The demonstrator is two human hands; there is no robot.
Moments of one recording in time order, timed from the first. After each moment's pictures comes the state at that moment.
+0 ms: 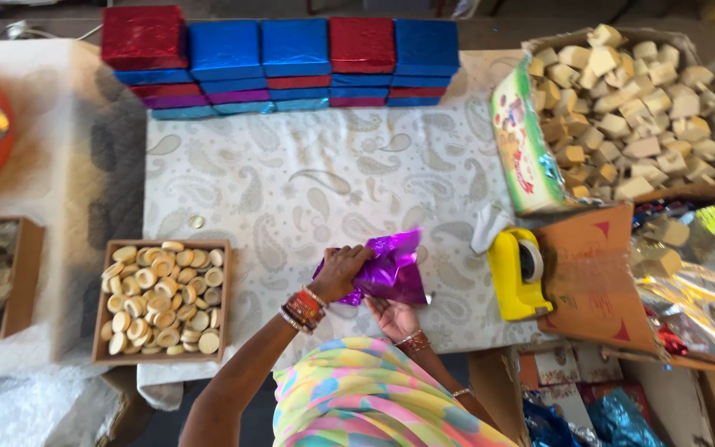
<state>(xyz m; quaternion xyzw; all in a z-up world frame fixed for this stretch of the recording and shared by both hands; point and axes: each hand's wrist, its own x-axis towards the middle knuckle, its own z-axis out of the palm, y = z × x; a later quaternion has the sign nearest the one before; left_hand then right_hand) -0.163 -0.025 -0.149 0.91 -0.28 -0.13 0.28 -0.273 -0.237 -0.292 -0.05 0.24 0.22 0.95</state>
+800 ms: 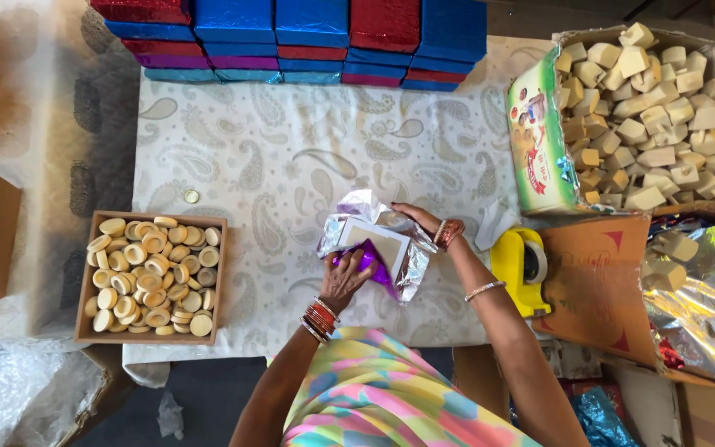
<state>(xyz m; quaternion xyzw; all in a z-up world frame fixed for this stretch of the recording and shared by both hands) -0.219 -0.040 -0.233 0.94 -0.27 0.16 0.12 -0.049 -0.299 -0.216 -0.56 0.12 0.45 0.69</state>
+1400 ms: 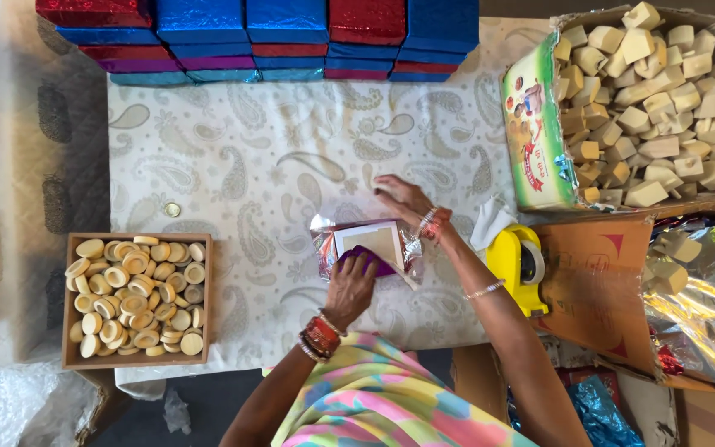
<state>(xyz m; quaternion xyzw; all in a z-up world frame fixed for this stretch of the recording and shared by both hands) -0.204 -0.073 -0.191 0.95 -0.21 -0.06 0.21 -0.024 -0.248 -0.079 -0.85 -0.06 0.26 0.46</state>
